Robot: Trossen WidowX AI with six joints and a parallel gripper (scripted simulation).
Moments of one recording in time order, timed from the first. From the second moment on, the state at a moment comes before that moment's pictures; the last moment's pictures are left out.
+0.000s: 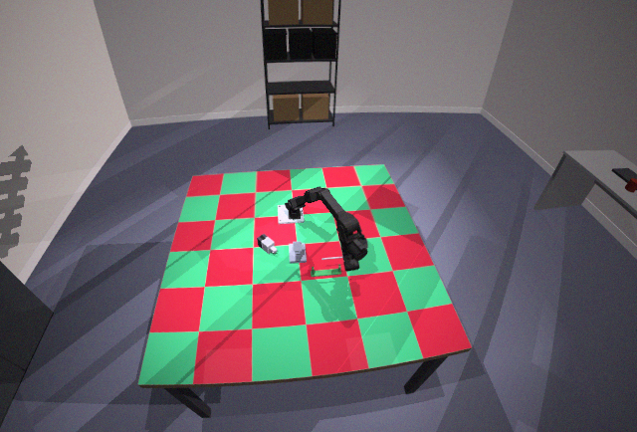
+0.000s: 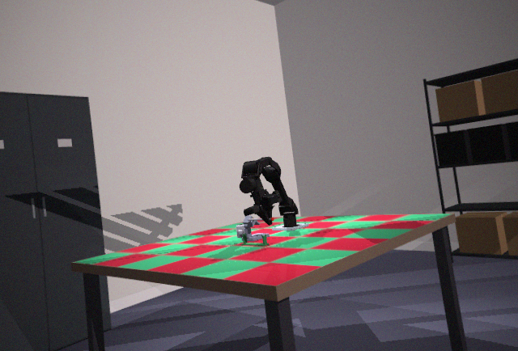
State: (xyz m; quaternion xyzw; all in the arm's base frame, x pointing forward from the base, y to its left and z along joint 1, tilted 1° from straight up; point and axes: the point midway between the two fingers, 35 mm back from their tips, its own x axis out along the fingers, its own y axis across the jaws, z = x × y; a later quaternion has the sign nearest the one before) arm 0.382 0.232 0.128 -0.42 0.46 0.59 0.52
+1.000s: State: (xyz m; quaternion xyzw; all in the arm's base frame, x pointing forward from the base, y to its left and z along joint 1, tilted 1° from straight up) arm 0.384 0.234 0.082 -0.42 0.45 0.59 0.52
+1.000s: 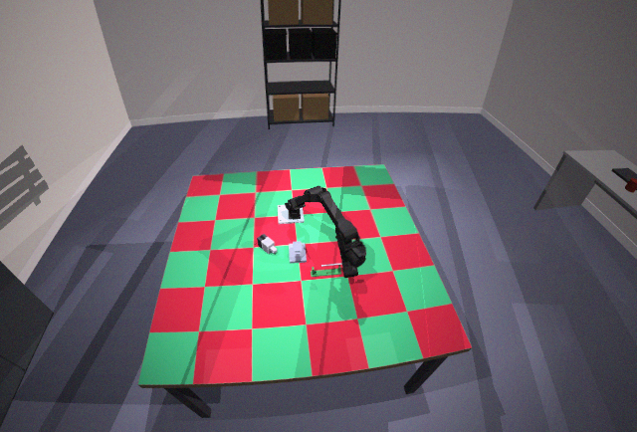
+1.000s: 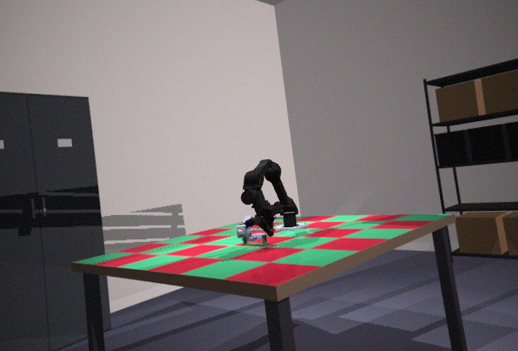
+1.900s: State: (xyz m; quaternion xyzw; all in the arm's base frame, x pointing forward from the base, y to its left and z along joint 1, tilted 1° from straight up) arm 0.384 0.234 0.067 -0.42 0.45 0.59 0.52
